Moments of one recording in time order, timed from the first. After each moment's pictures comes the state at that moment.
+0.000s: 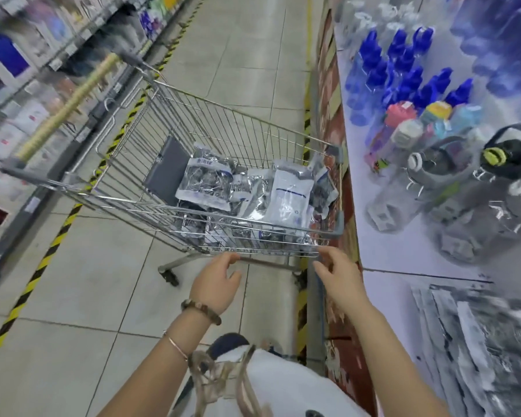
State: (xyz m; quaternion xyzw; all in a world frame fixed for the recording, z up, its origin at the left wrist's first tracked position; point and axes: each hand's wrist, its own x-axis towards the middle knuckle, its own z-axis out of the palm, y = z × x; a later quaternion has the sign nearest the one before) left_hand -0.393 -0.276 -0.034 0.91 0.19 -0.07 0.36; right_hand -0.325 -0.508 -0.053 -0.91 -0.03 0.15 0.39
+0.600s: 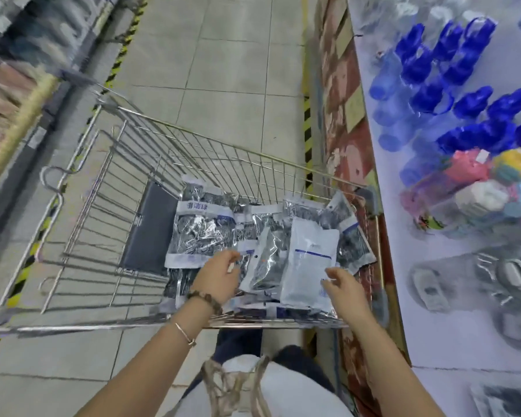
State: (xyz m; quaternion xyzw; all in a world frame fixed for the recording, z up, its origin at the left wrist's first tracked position) left_hand -0.125 -0.146 -0.091 0.89 0.20 -0.18 0.37; right_hand -0.104 -0.405 -0.120 -0.88 0.13 0.25 0.39
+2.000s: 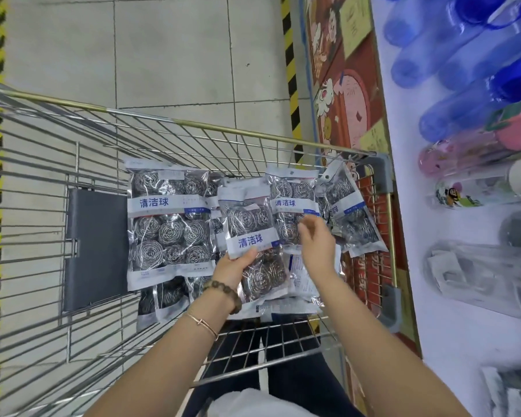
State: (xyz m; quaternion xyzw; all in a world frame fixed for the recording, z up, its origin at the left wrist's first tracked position) left_hand -0.031 -0.195 -0.169 0.52 0.48 -0.31 0.63; right_hand 0.007 -0.349 -0.204 -0.83 0.25 0.19 0.46
